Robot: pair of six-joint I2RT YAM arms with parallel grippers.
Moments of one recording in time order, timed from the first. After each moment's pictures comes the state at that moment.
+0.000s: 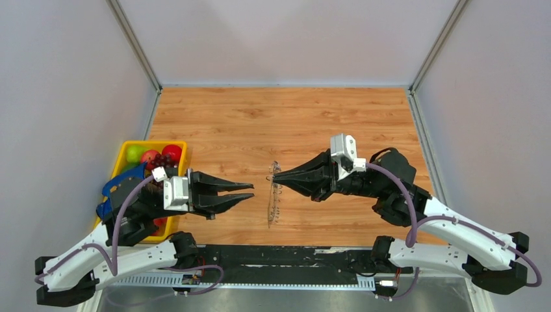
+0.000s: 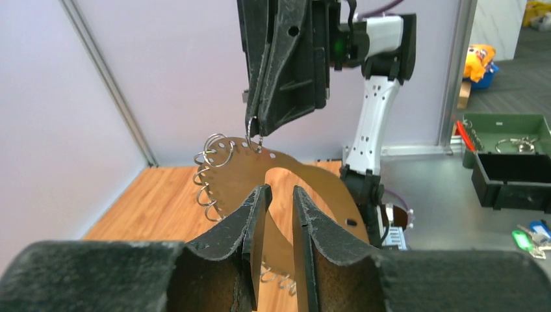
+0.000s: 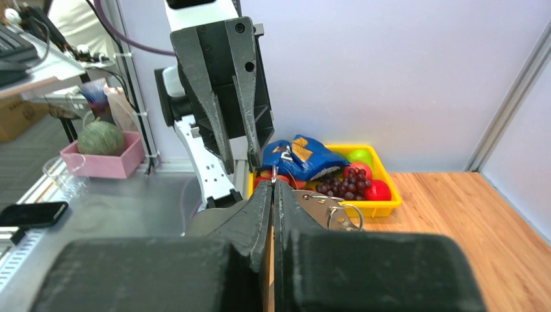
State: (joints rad) left arm -1.09 0.53 0.95 -0.15 0.35 0.08; right arm 1.12 0.90 1.10 0.07 -0.40 0.04
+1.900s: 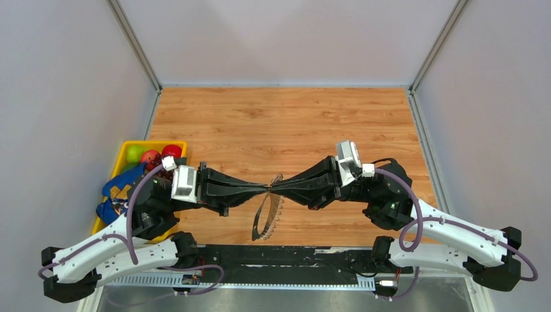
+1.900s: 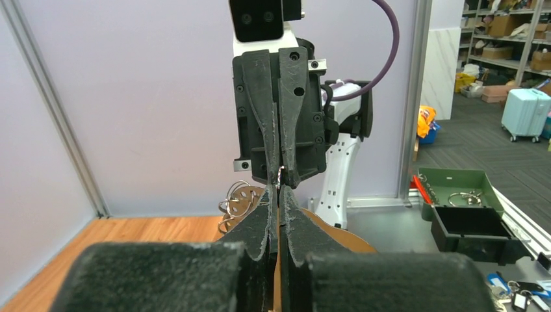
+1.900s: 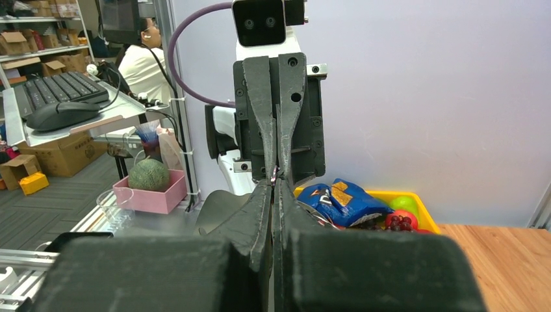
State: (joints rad) left arm -1.09 0.63 0.86 0.25 0.43 -0.11; right arm 1.17 0.89 0.95 0.43 -0.45 0.22
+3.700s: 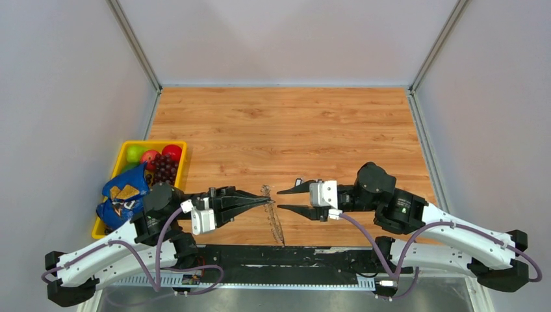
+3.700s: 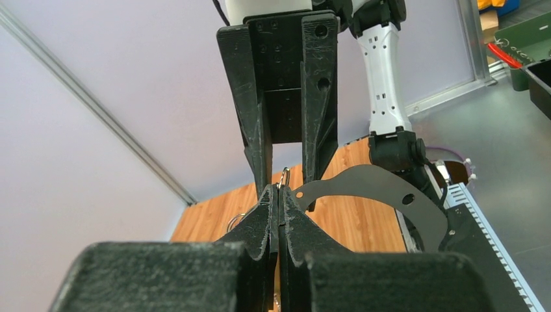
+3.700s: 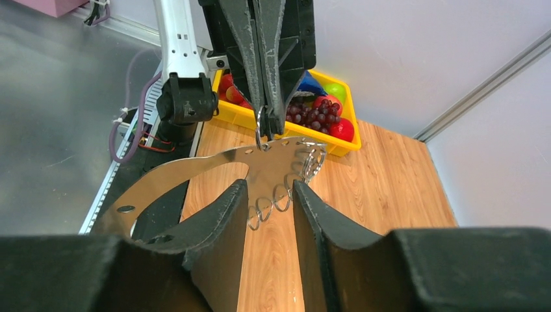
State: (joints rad) left arm -1.09 0.53 0.68 0.14 0.51 0.41; right arm 1.19 0.82 0.95 -0.14 -0.39 -0.43
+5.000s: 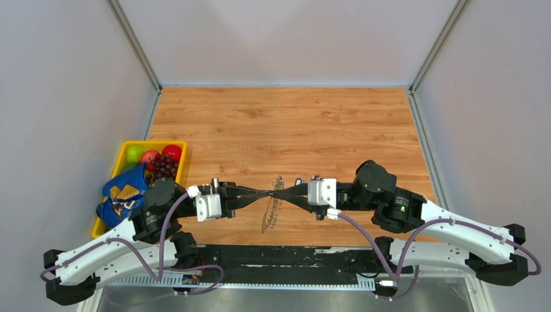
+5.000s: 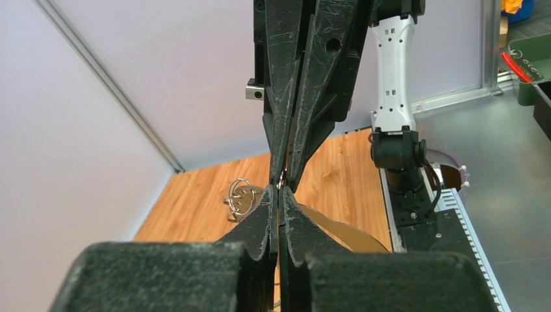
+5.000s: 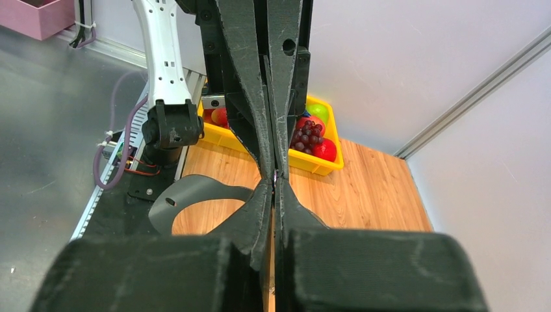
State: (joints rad) left arm -1.09 0.57 0.75 0.06 0.42 0.31; right arm 1.24 0.87 1.02 -0.10 -0.32 -0.44
